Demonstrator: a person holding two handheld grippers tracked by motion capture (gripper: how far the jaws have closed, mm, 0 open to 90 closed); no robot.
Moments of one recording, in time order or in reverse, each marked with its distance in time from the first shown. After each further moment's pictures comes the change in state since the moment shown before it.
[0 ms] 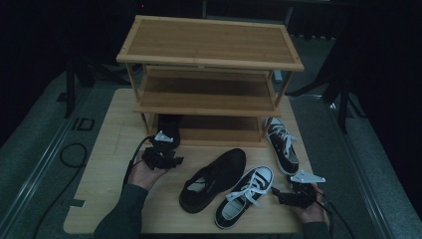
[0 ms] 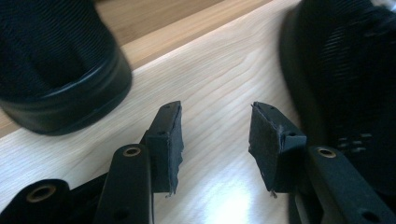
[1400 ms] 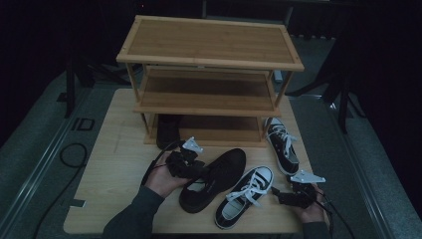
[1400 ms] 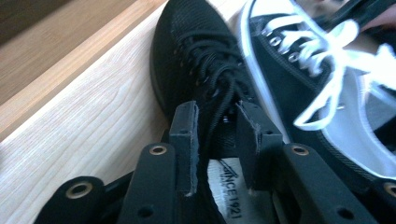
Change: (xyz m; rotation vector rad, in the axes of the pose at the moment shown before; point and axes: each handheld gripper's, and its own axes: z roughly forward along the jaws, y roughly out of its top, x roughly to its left) left arm -0.083 0.032 0.001 0.079 -0.137 0.250; right arm 0.000 0.000 0.000 -0.002 0.000 0.000
